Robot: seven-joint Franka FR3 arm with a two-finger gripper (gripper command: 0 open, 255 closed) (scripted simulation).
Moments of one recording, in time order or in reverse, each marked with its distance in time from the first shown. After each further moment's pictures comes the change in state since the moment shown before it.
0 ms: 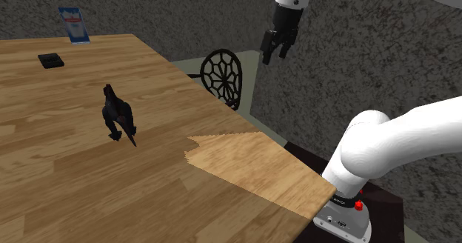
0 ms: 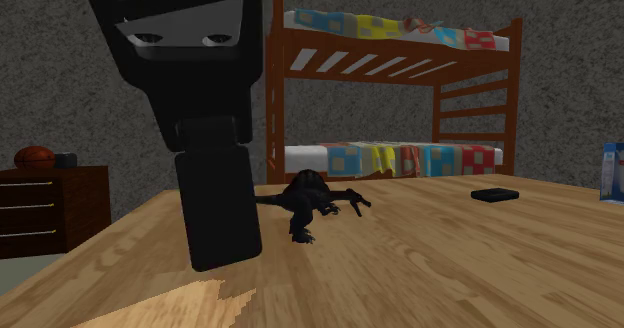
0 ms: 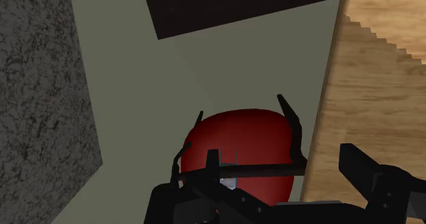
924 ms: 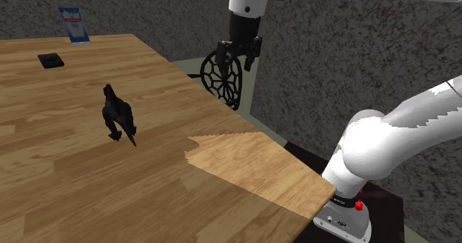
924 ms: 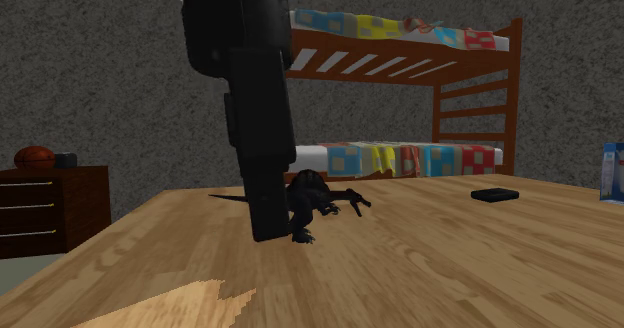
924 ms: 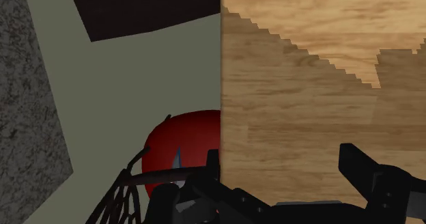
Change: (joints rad) arm 0.064 0.198 0.231 0.093 0.129 0.089 0.285
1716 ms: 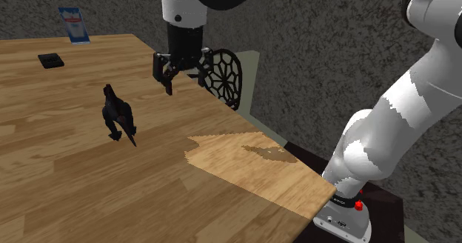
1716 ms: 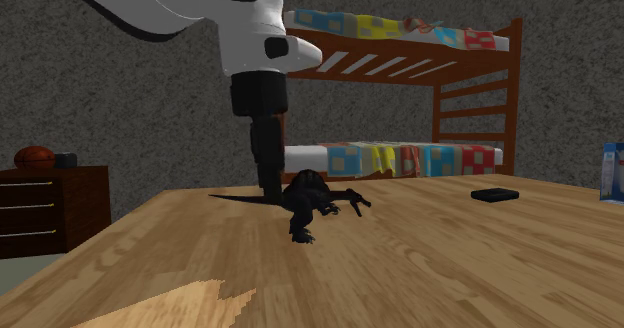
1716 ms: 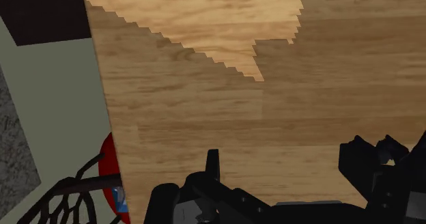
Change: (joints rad) arm 0.032 0.337 0.222 0.259 -0.009 0.072 0.304
